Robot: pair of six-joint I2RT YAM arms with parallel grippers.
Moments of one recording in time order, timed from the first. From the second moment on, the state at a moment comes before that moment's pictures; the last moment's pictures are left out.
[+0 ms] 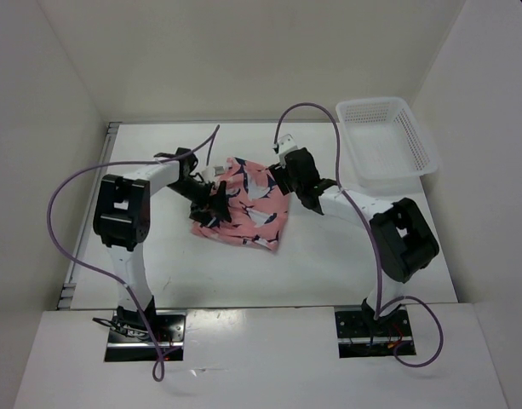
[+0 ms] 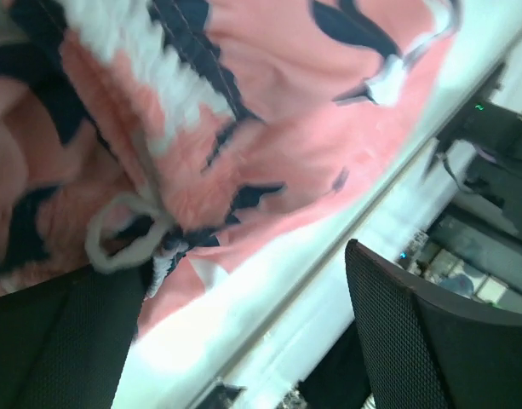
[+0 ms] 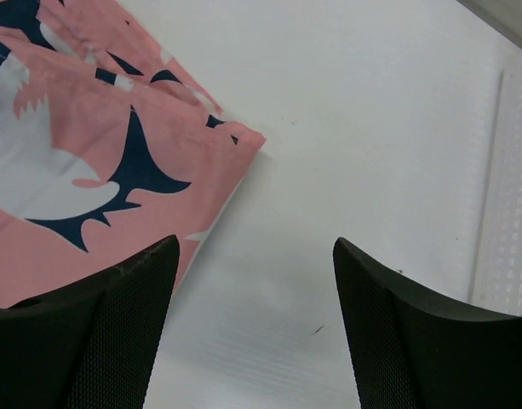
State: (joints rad) left arm -0.16 2.03 1.39 -0.89 0.78 0.05; right arm 0.56 1.70 1.06 0.09 0.34 -0.17
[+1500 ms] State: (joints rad) left arm -0.12 2.42 2.05 -0.74 0.48 0.05; right arm 0.55 1.80 1.18 0.11 0.29 -0.15
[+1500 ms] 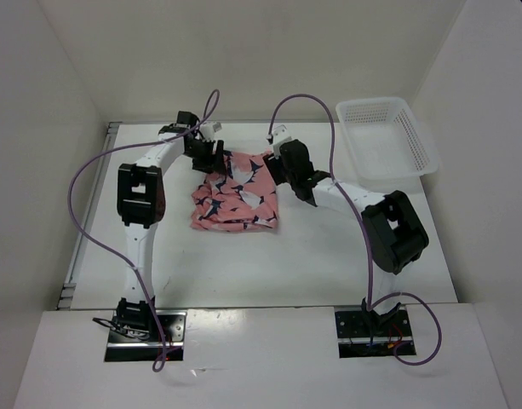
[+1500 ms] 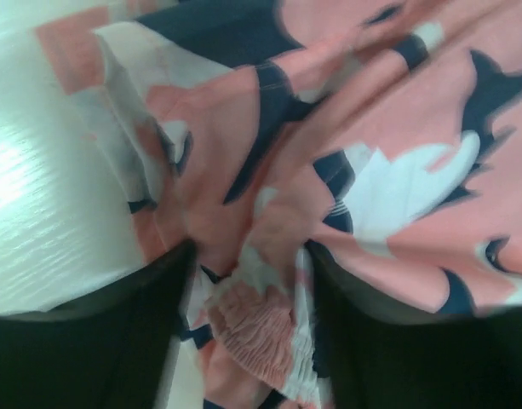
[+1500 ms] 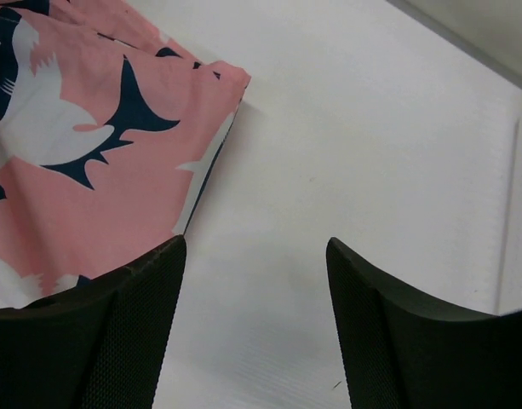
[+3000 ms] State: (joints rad) left arm 0.33 1.13 1.02 -0.52 0.12 0.07; right arm 0.23 0.80 0.71 -0.10 0.20 -0.41
